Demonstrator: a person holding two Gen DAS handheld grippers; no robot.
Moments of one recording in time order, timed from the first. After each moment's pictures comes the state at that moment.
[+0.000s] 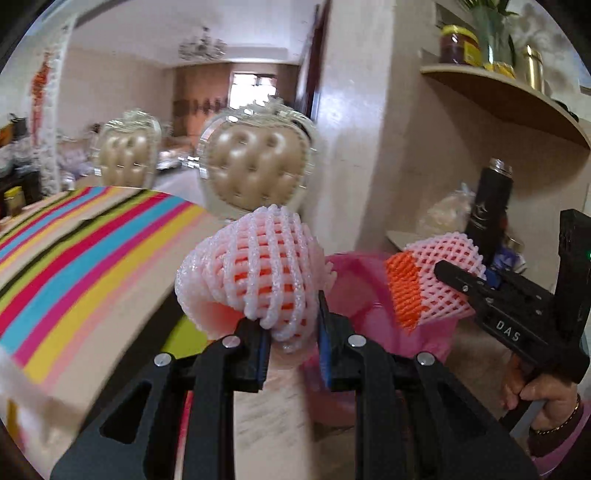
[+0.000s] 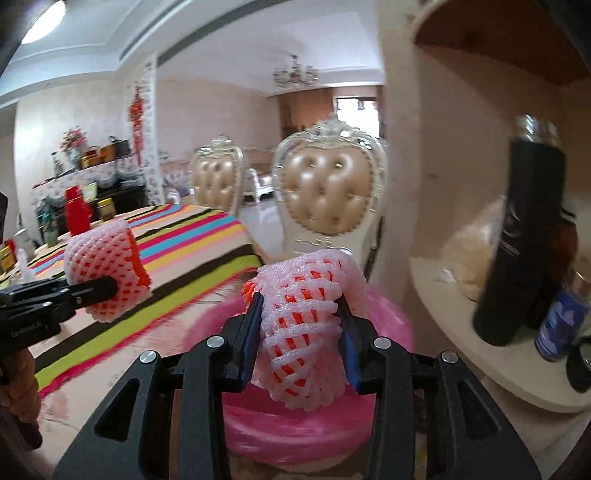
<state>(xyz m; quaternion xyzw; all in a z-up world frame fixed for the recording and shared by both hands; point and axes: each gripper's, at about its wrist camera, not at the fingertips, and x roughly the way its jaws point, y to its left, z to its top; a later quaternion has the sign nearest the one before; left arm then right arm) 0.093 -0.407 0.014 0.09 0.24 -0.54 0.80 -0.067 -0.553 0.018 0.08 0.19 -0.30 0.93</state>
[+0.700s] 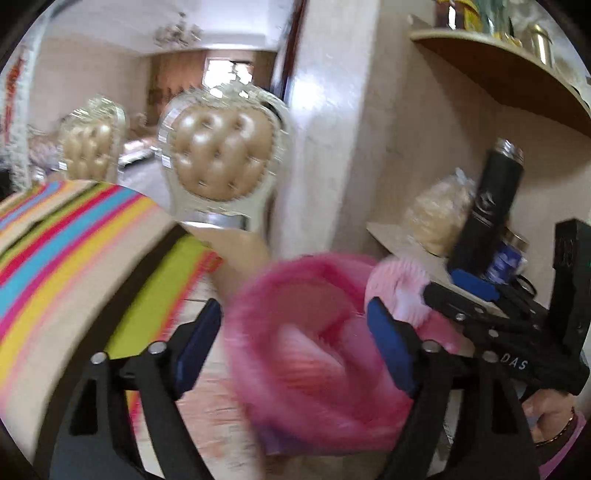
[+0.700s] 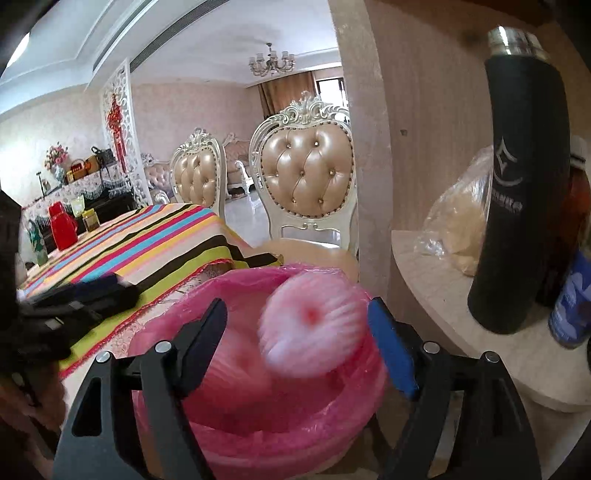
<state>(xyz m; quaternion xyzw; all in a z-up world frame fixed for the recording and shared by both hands) 0.106 -0.470 -0.004 0.09 0.26 -0.55 0.79 -0.062 -0.608 -0.007 0.13 0.20 -0.31 0.92</state>
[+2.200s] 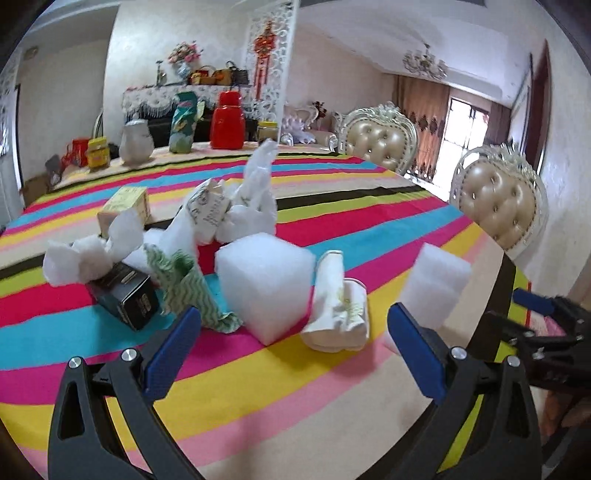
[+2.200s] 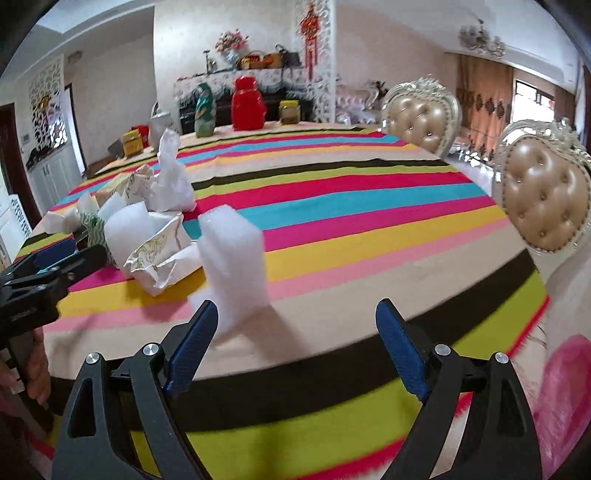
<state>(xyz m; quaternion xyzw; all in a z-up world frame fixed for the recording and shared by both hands) 0.214 -0.070 -0.006 -0.03 0.29 -0.14 0.95 0.182 -0.311 -0.012 0.00 0.34 0.02 0.94</state>
